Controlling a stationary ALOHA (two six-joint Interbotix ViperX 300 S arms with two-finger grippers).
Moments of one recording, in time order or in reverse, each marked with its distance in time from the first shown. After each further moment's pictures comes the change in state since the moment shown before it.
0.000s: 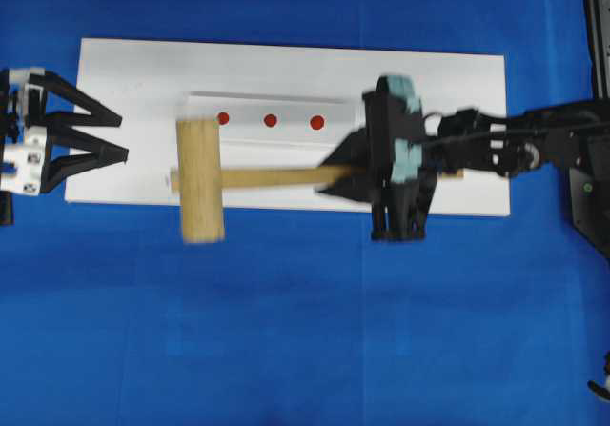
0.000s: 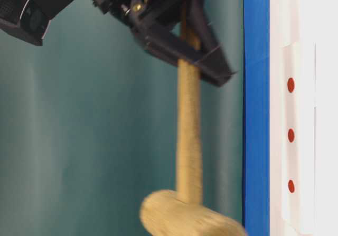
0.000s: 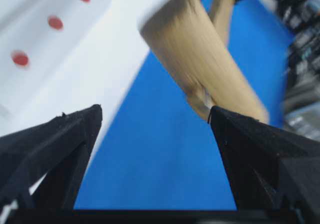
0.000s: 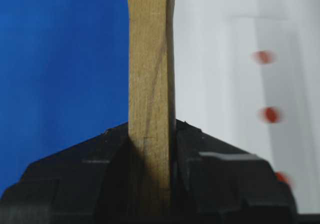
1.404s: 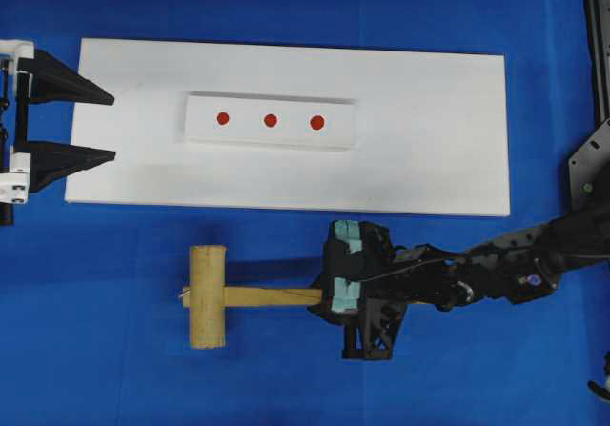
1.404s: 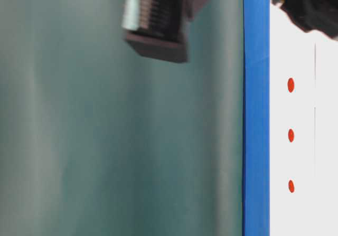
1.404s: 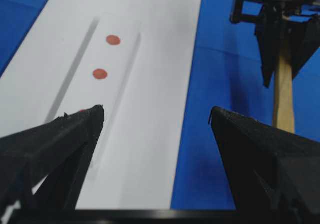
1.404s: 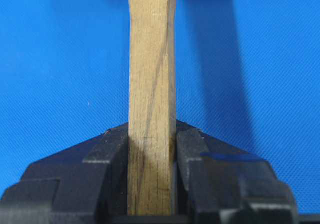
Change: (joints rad) left arm 0.035 -0.061 0.054 -0.006 -0.032 0.449; right arm 0.322 0.373 -0.098 0.371 -0.187 -0.002
